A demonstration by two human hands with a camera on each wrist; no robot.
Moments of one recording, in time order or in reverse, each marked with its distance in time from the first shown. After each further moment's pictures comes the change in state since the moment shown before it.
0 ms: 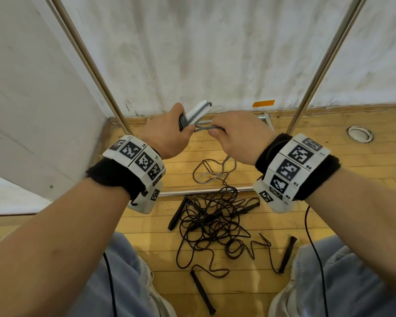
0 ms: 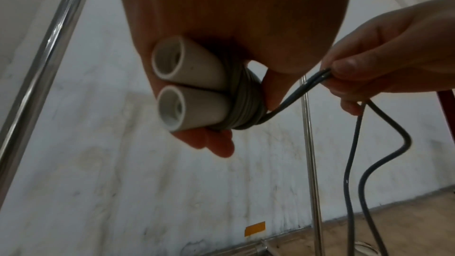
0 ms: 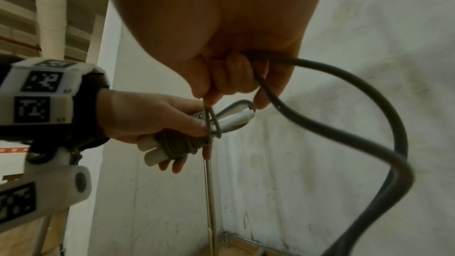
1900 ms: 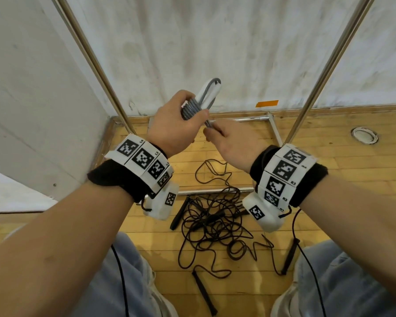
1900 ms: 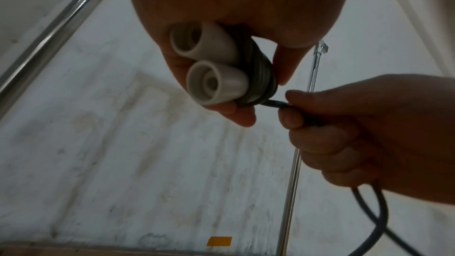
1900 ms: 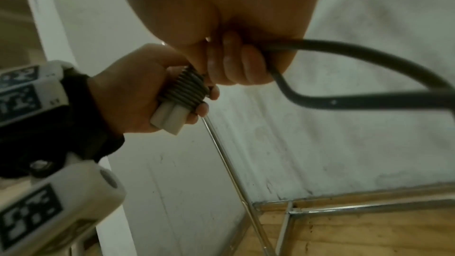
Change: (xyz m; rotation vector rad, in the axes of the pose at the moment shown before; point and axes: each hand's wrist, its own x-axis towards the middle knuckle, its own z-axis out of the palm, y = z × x) left_hand -0.013 0.024 -0.012 -0.603 0.141 -0.013; right_hand -0.001 -0.015 0.015 0.413 -0.045 0.183
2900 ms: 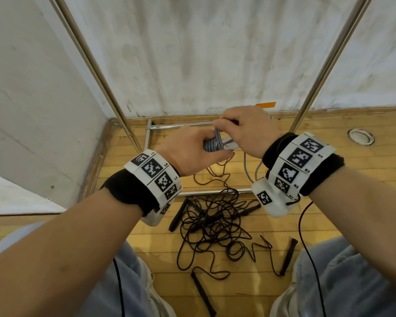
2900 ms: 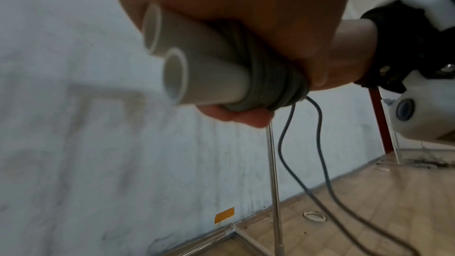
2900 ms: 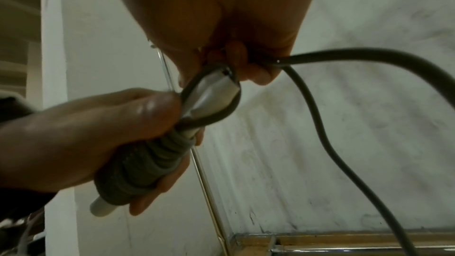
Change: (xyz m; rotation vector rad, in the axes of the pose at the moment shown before) left_hand -0.016 -0.004 0.017 0.395 -0.310 0.213; right_hand 0.009 0.019 -0.026 -0.060 0.170 -0.123
